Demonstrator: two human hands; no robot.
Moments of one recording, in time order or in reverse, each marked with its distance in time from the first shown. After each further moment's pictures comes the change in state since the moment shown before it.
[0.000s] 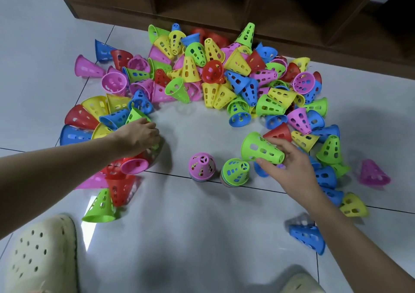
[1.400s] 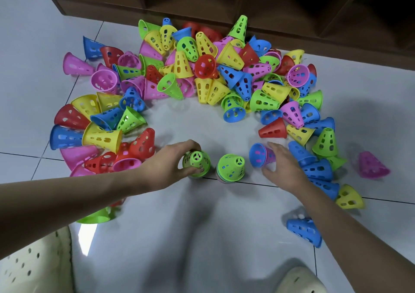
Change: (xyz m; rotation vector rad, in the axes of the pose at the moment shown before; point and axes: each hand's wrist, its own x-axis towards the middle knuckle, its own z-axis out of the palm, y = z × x) left_hand -0.002 0.110 -0.068 -1.164 0.402 -0.083; right_hand 0.021 0.083 -0.013 -0.686 -0.160 0.135
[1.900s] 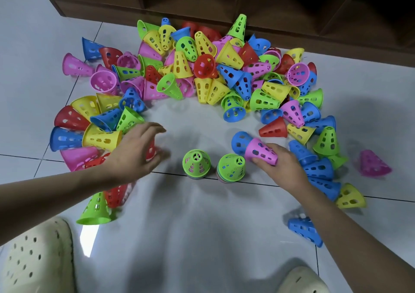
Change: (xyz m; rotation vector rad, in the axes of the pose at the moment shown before) left_hand -0.026 -0.040 -0.041 0.371 0.224 -0.048; right_hand 0.000 -0.007 0.005 0.164 0.125 0.039
